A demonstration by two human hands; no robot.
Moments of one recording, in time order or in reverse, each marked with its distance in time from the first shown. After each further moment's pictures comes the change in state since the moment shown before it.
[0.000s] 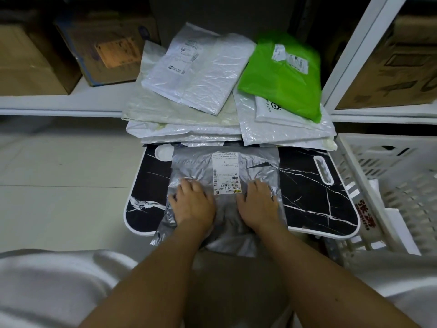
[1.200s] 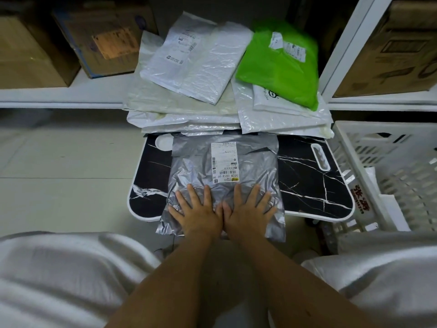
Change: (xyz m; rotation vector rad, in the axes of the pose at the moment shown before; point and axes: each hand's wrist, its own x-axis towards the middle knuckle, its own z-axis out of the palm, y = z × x) left_hand -0.056 0.000 0.031 0.040 -0.175 -0.041; right_hand -0.063 -0.017 0.039 -0.169 -0.041 0.099
